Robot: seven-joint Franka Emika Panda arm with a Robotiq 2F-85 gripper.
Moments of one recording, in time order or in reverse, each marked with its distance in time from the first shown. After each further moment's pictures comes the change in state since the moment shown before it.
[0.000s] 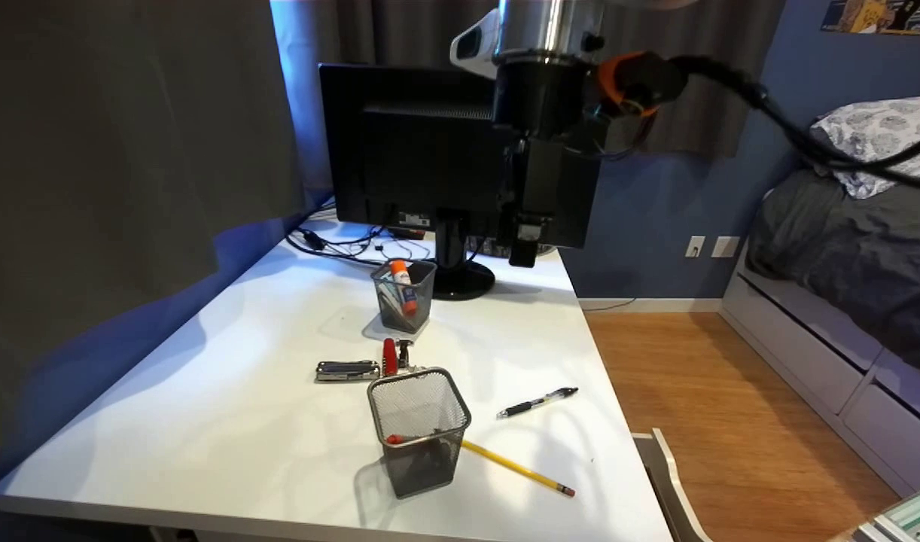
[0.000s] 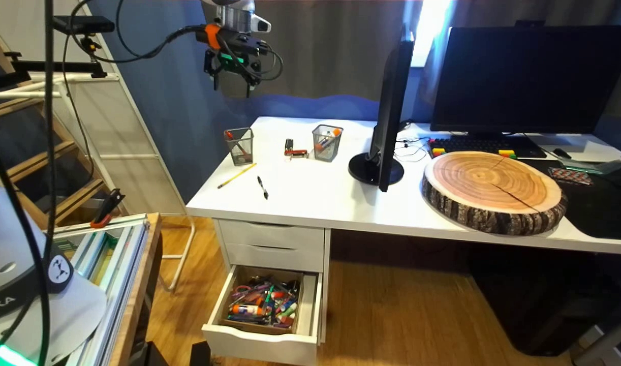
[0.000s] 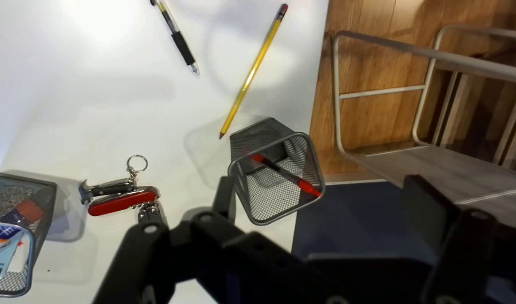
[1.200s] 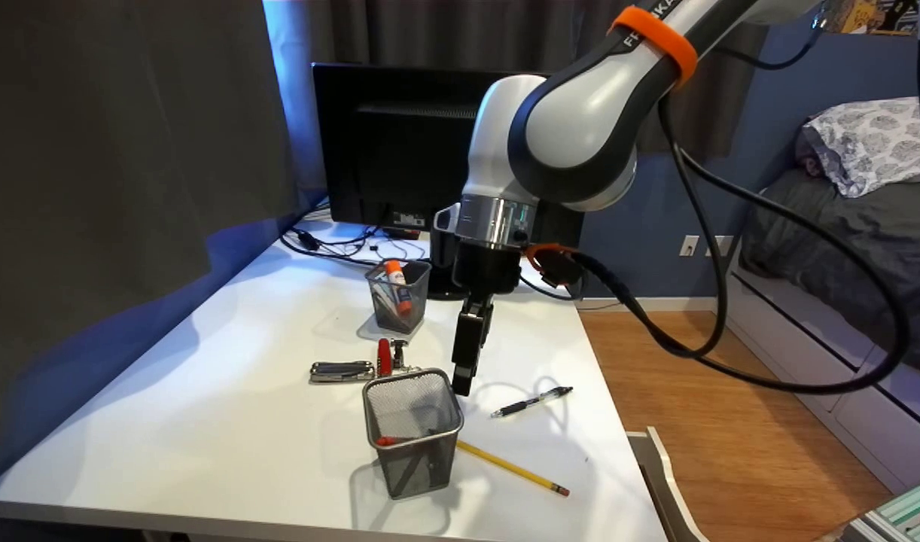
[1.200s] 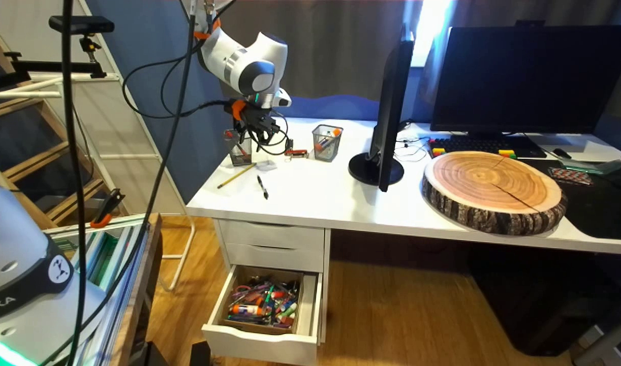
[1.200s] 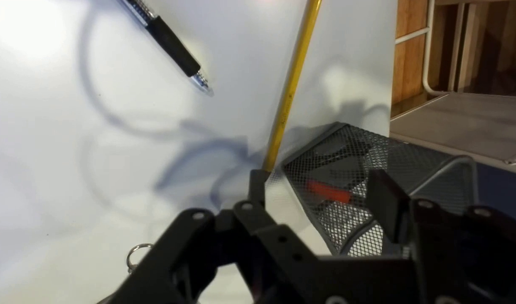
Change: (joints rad) arm 0.029 0.449 -0.075 0.088 -0.032 0.323 0.086
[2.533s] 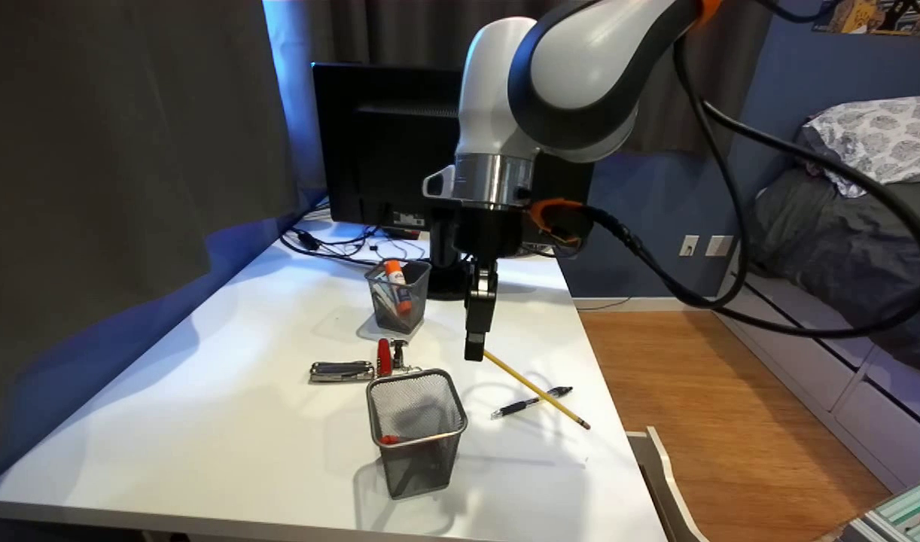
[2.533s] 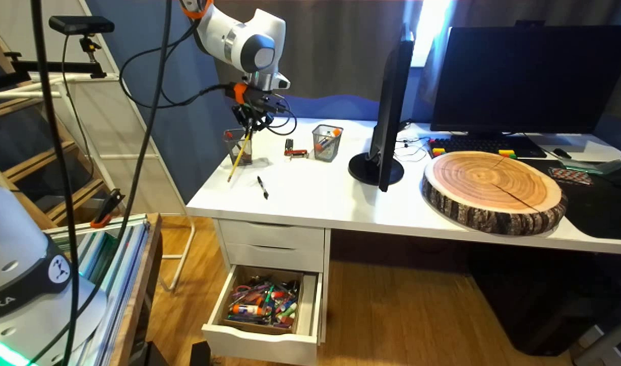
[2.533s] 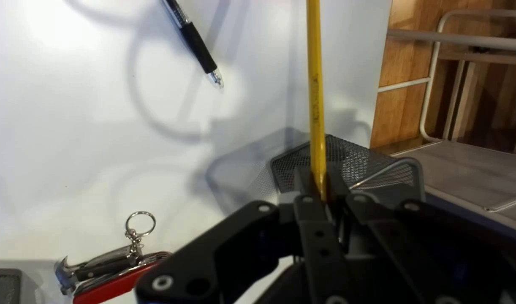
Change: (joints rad) arm 0.013 -0.087 -0.007 0.027 -0.058 -0.163 -0.060
